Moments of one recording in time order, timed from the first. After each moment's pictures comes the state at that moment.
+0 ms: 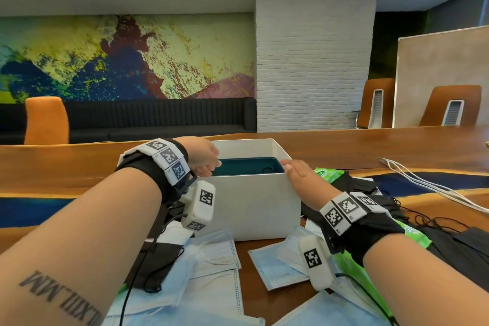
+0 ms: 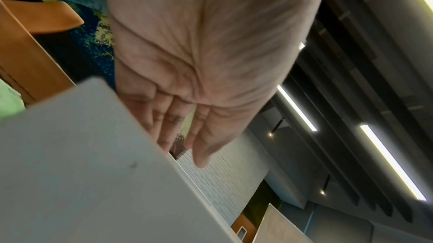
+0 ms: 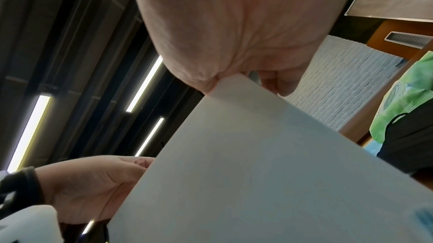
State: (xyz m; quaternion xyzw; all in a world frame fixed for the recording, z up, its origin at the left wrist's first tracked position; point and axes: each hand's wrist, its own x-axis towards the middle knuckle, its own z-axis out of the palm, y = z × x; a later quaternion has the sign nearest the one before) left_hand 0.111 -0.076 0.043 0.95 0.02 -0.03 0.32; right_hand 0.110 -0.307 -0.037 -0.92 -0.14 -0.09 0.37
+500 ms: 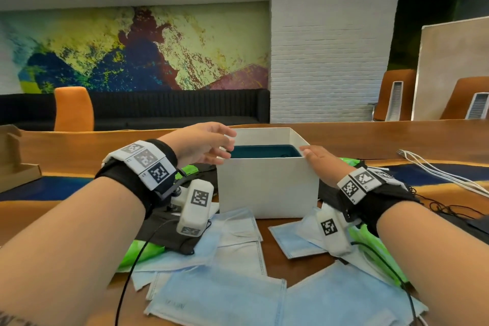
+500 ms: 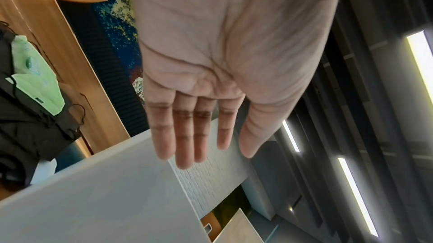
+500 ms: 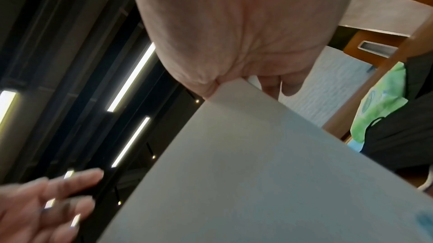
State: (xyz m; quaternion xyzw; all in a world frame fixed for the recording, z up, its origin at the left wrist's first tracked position) left_hand 0.039 -0.043 0.042 0.86 -0.07 -0.01 0.50; right_hand 0.079 -0.296 -0.014 -0.93 -0.08 -0.07 0.35
